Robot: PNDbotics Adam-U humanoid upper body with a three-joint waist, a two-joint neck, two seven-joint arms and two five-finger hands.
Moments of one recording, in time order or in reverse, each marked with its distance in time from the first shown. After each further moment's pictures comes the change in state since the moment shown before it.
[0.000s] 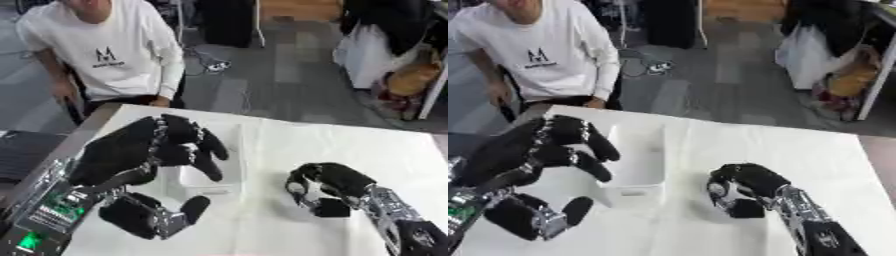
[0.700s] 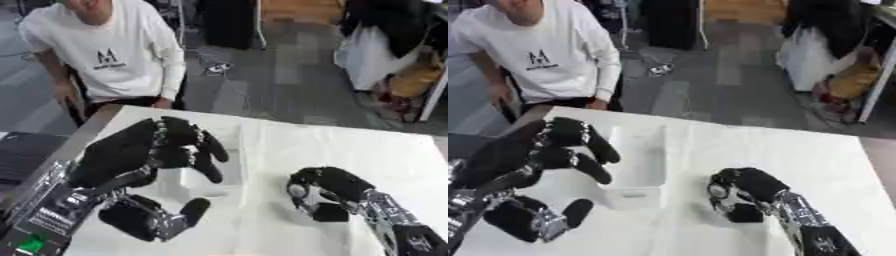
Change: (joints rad) left arm 0.000 0.000 0.000 0.000 0.000 0.000 0.000; right arm -0.001 0.006 -0.015 0.029 0.050 0.014 -0.021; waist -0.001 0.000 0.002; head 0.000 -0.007
